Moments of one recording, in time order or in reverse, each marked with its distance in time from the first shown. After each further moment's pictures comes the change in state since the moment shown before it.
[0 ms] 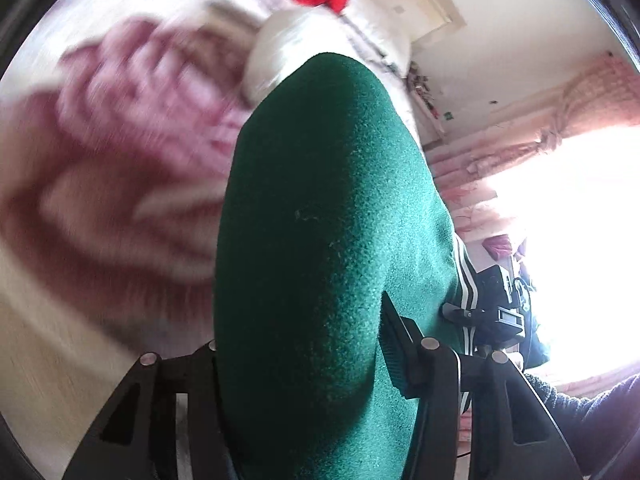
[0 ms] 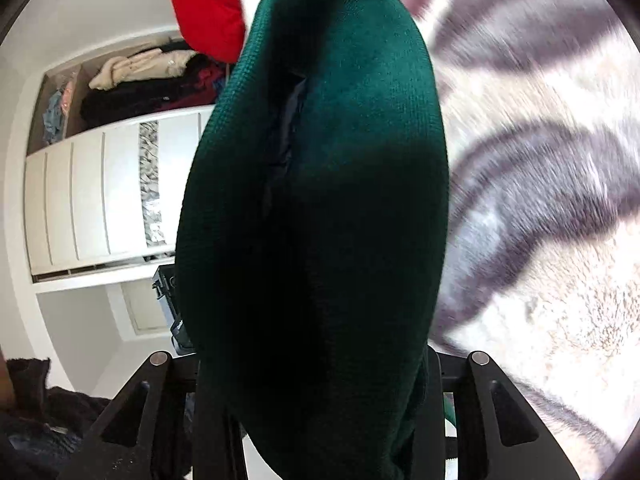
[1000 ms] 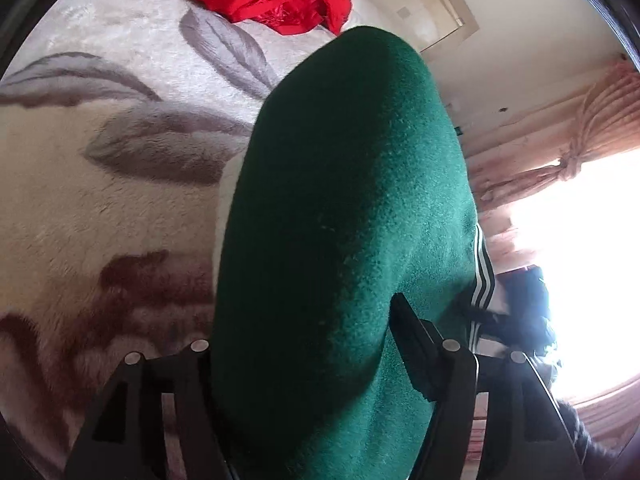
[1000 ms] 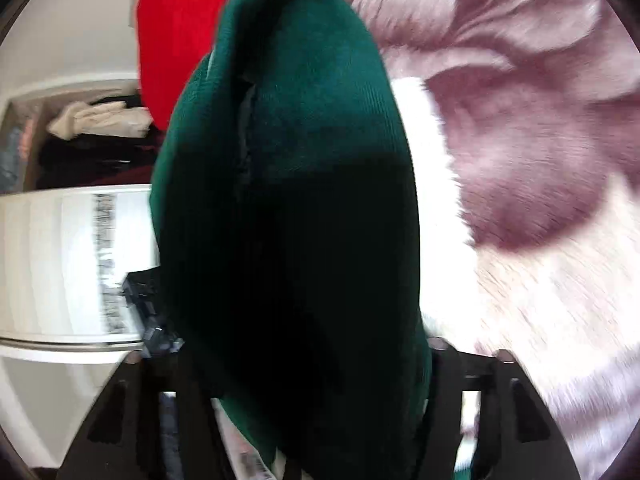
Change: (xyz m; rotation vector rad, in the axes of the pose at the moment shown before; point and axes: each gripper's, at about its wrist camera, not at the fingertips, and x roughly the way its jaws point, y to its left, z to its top) left arm 0.122 0.059 0.297 0.070 0.055 0.031; right arm 0.070 0.092 0.369 -0.065 -0.187 -0.373
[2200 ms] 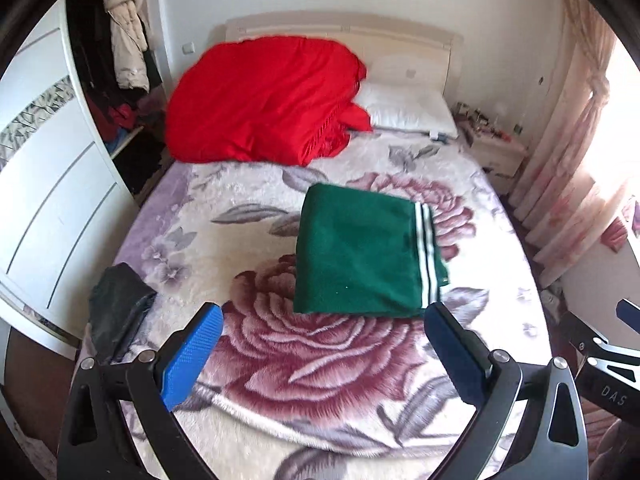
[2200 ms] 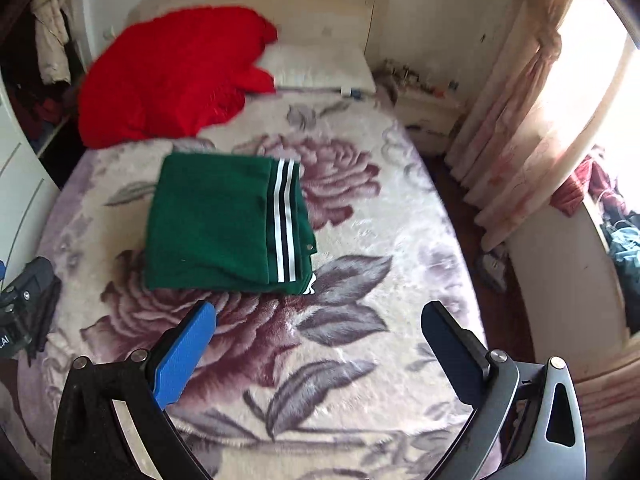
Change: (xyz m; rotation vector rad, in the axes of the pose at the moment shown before) left arm -0.263 -0.297 -0.208 0.290 -0.332 0.665; right arm -0.292 0.289 -0.379 -0.291 -0.498 -0.866
